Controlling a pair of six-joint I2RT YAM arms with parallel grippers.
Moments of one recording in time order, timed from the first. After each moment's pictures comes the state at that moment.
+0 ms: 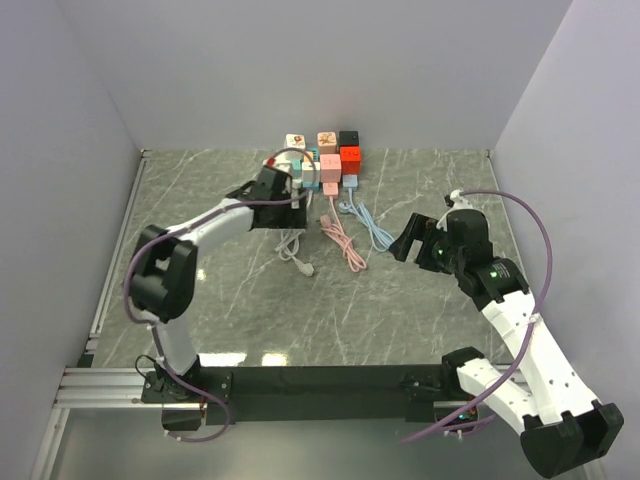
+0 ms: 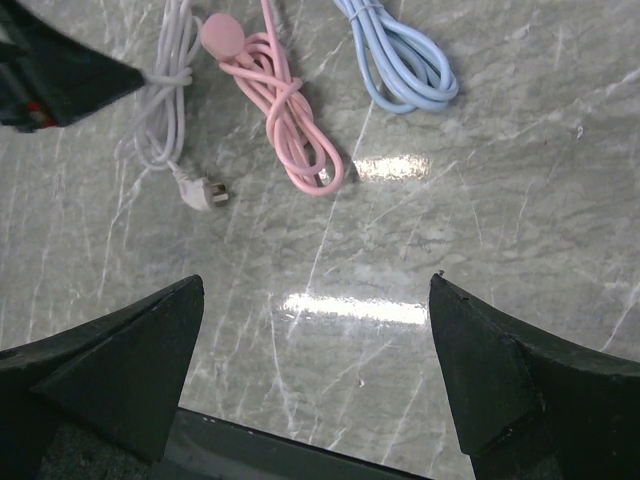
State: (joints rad) left arm -0.46 1.79 1.30 -0.37 -0.02 -0.41; right arm 0.29 0.86 0.89 -0.68 -0.07 0.54
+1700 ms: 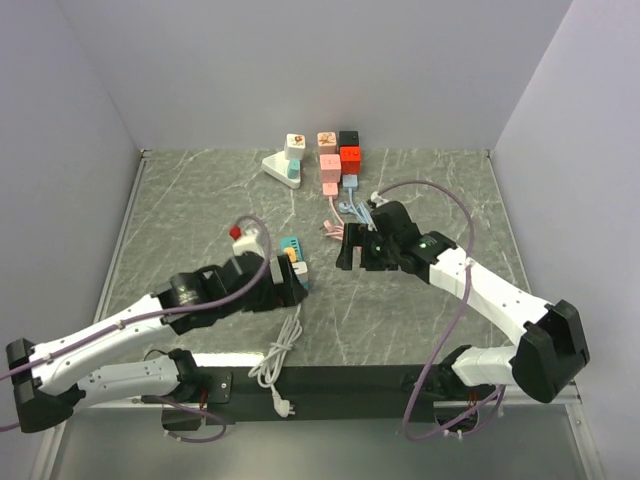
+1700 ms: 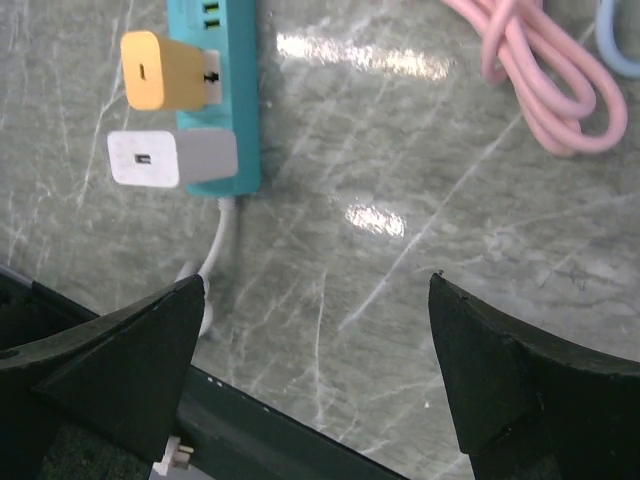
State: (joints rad) left arm -1.05 0.94 0.89 -0.74 -0.24 -1.04; right arm 0.61 1.27 0.95 -0.51 -0.08 0.57
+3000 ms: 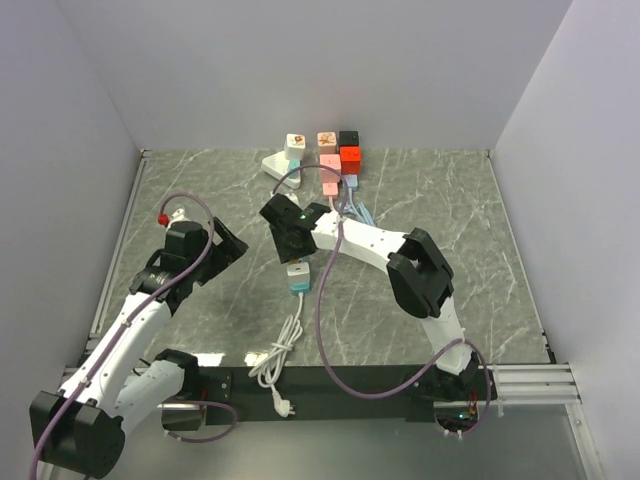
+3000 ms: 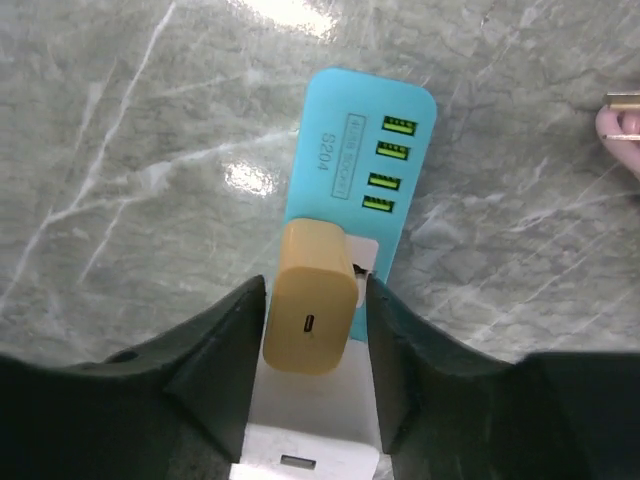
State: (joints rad) left arm -0.27 0.89 0.70 -0.48 -0.06 -0.86; right arm 0.90 2.12 1.76 -0.75 0.21 0.50
